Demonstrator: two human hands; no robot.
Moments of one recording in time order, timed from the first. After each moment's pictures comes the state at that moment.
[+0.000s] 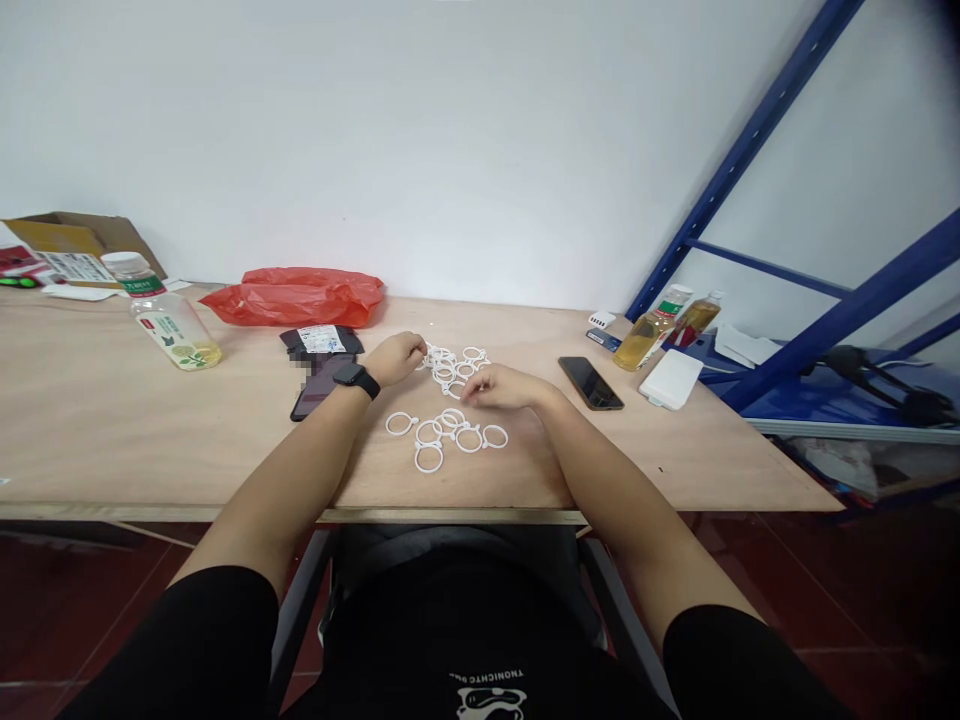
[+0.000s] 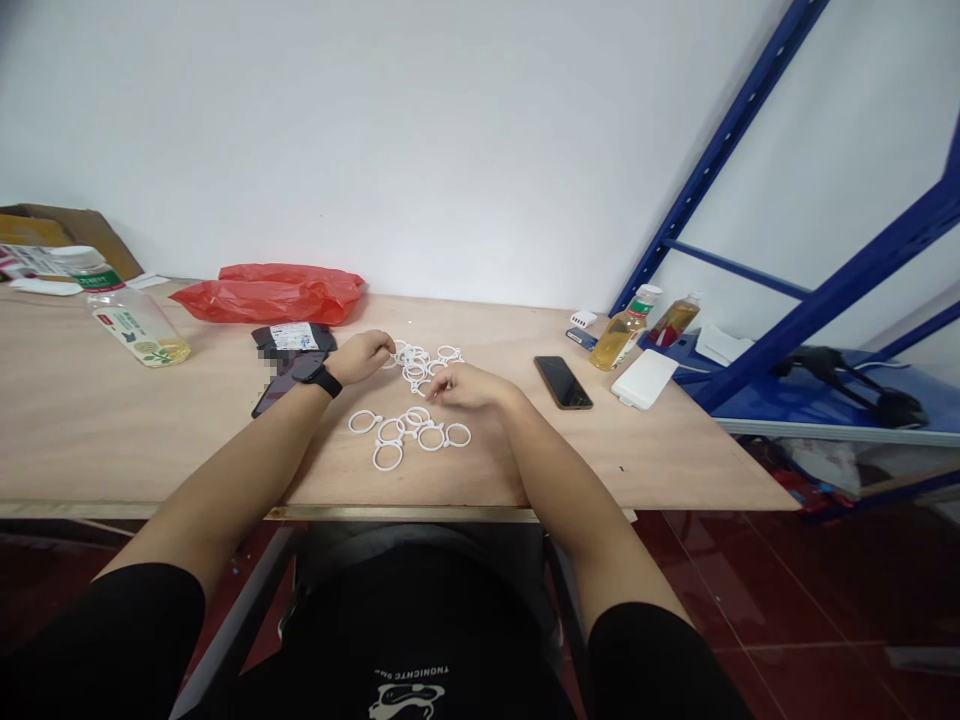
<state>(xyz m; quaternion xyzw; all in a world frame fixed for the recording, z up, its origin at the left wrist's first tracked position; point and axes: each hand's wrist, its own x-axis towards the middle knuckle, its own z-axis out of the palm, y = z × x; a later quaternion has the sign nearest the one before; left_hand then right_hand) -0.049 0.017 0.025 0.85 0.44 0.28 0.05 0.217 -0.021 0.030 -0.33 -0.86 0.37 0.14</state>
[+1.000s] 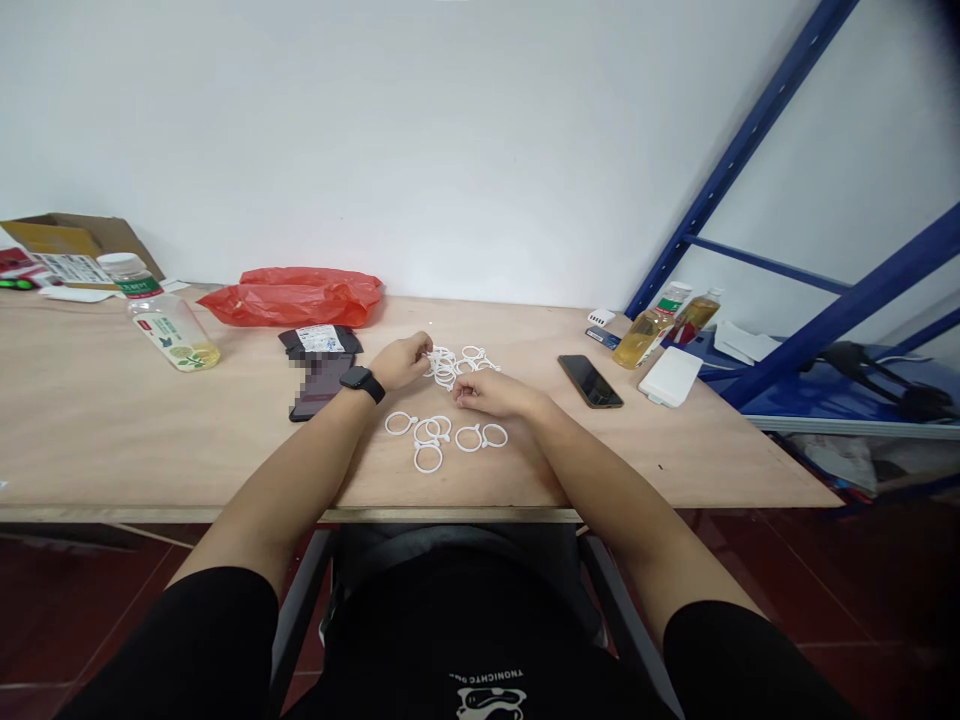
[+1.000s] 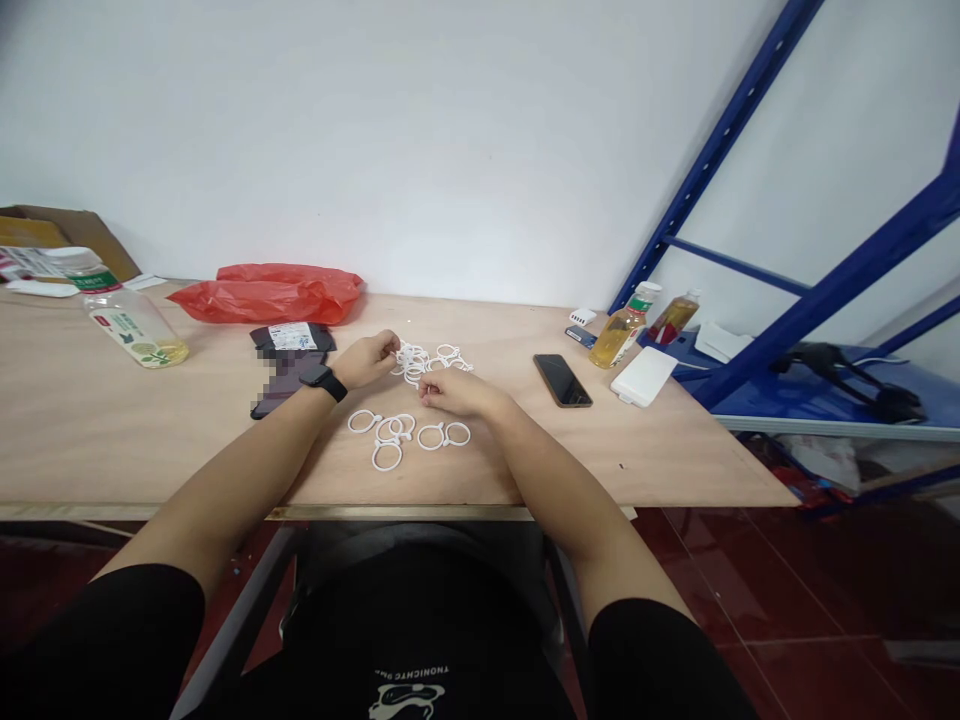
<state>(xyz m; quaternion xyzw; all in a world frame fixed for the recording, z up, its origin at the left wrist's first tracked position) -0.038 0.009 0.021 0.85 0.43 0.29 0.08 0.200 -0.038 0.031 -0.35 -0.89 0.26 0.15</state>
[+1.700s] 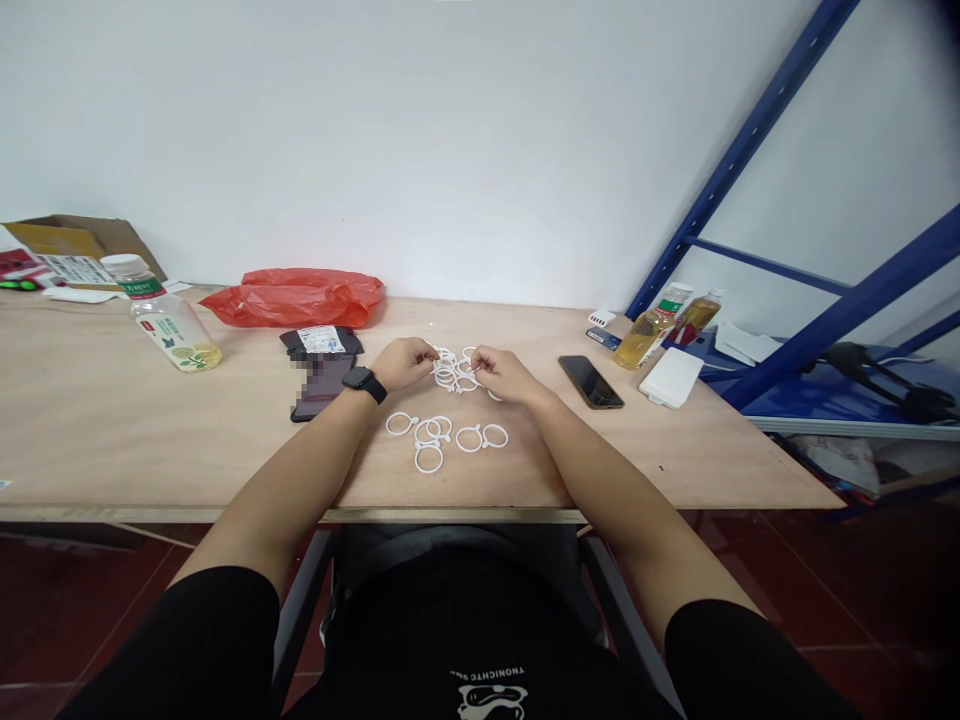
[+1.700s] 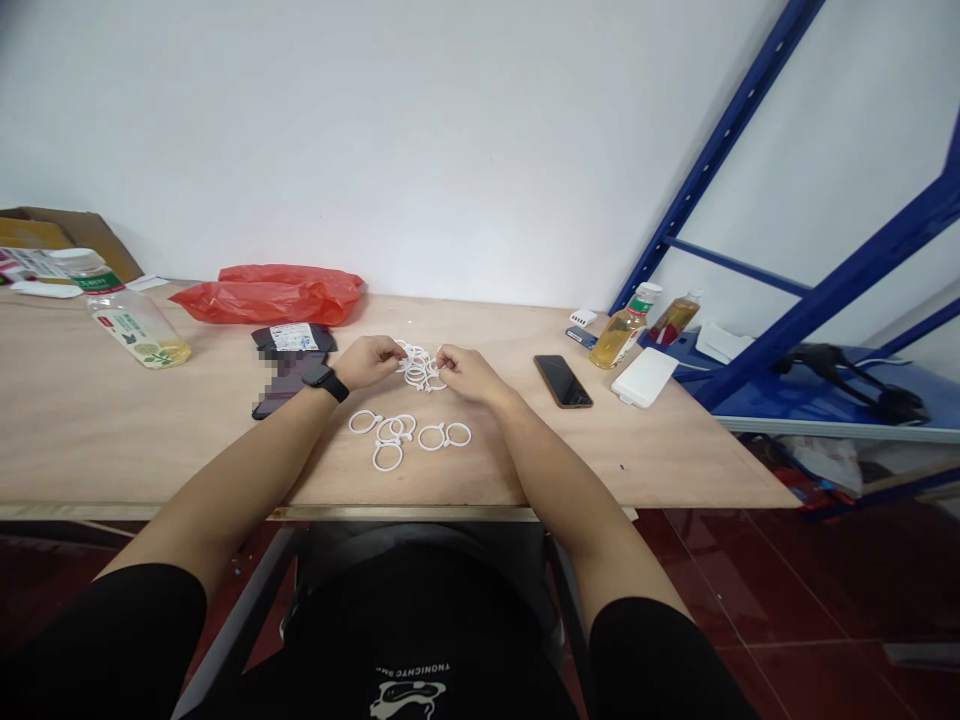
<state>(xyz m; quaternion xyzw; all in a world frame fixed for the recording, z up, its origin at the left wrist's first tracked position) -0.036 0.007 0.023 0.86 0.41 0.30 0.07 0.212 -0.022 0.028 -0.42 -0.82 0.23 0.33</state>
